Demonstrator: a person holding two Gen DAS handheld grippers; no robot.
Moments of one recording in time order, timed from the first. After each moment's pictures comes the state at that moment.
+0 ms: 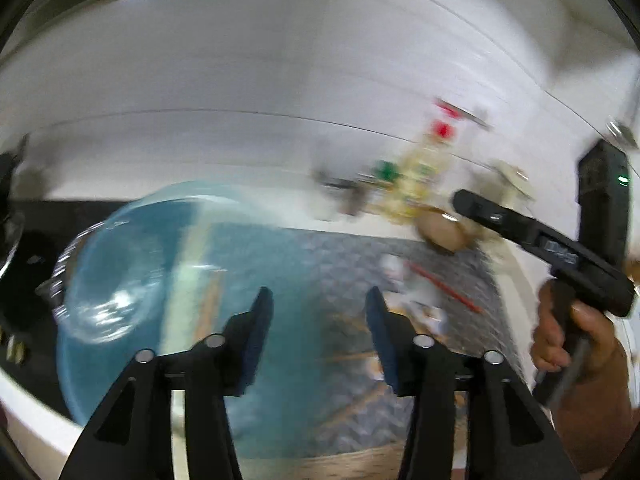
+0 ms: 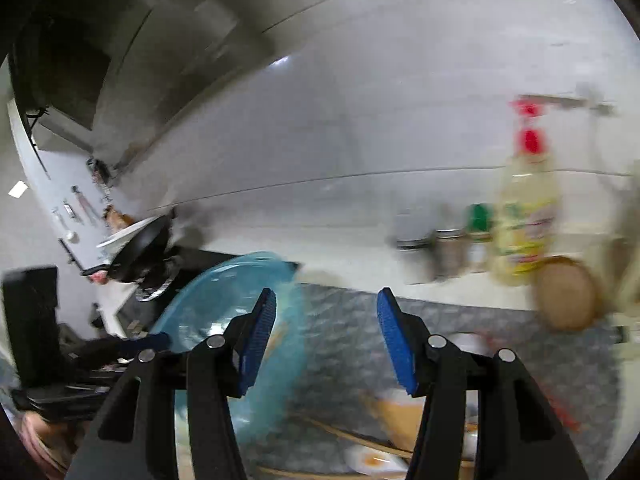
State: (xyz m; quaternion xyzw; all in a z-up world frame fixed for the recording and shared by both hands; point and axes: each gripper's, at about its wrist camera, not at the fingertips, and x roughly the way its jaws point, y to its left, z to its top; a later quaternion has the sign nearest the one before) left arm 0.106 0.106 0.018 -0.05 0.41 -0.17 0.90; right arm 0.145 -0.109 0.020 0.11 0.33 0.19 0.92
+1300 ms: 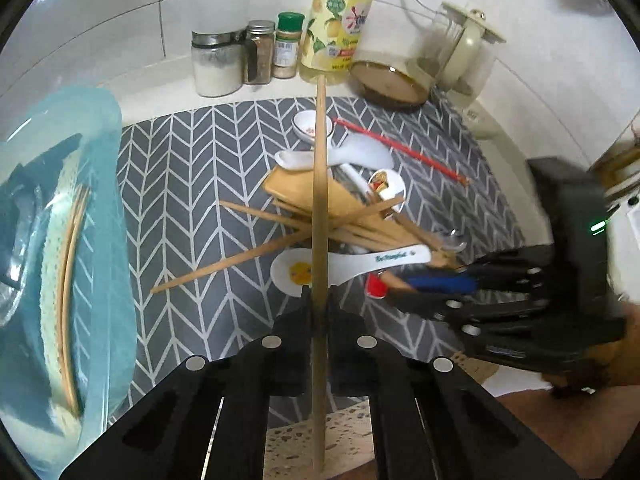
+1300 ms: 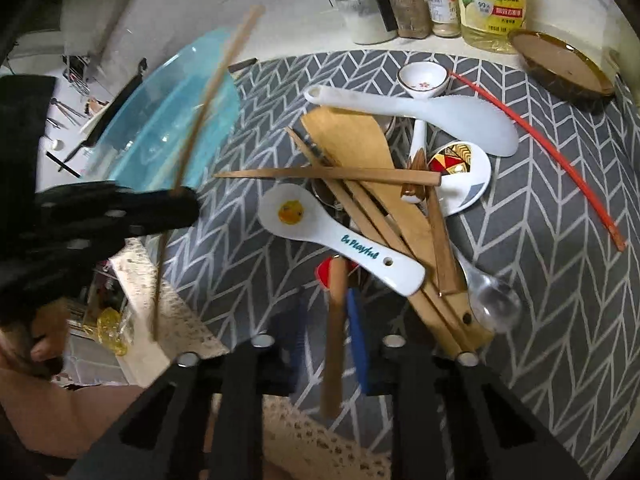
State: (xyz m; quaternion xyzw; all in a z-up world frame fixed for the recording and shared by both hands) left arm 0.096 0.007 -0.099 0.03 0.53 -0.23 0.82; right arm 0.082 -0.147 -0.162 0.06 0.56 0.22 0.80
